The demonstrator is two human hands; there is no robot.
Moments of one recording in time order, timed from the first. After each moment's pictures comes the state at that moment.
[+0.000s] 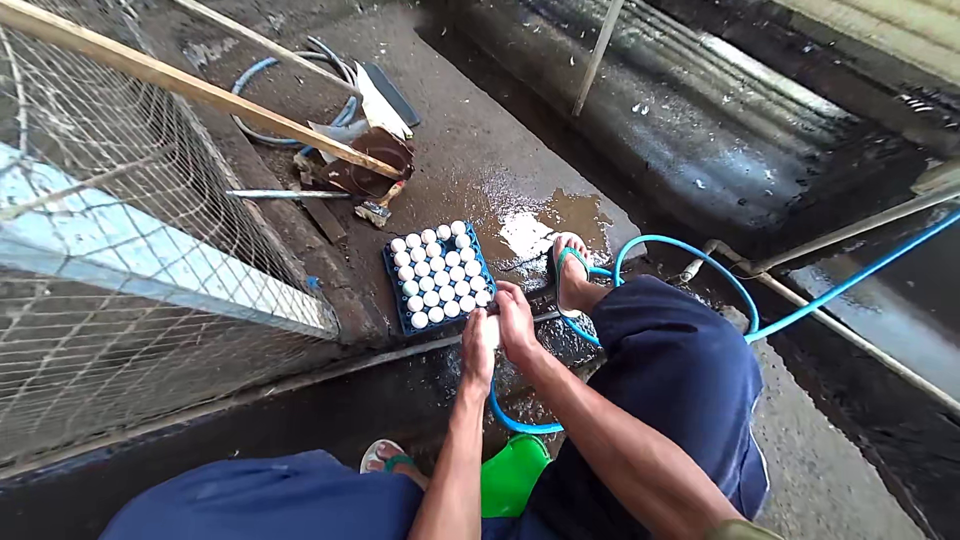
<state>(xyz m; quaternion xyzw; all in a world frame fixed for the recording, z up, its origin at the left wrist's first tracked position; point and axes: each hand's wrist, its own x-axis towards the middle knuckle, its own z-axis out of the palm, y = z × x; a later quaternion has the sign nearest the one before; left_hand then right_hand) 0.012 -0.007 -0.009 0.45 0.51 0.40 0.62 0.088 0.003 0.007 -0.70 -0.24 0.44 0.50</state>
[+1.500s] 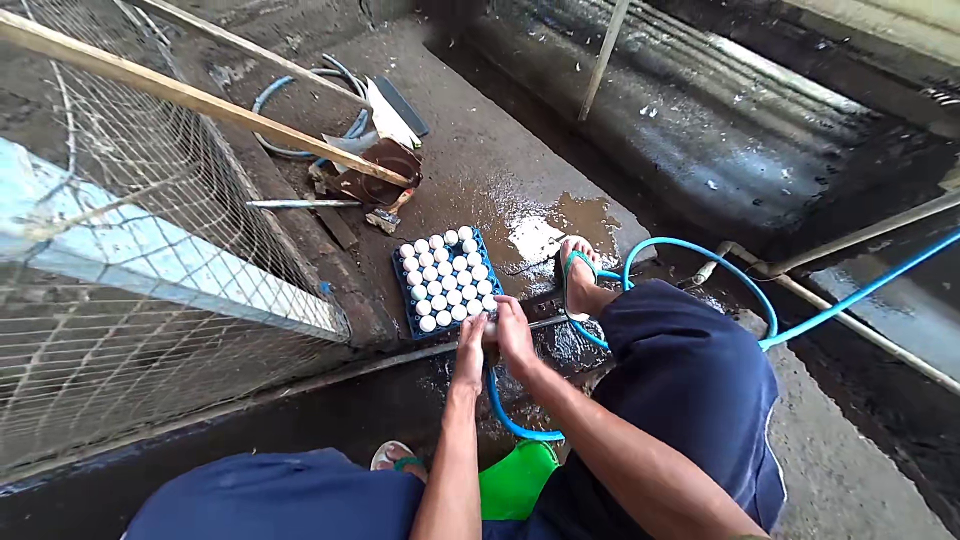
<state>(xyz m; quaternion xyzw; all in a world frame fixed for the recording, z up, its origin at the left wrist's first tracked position) -0.005 0.002 -0.011 0.37 0.48 0.36 0.71 0.080 -0.006 0.013 -0.69 -0.28 0.45 0.48</state>
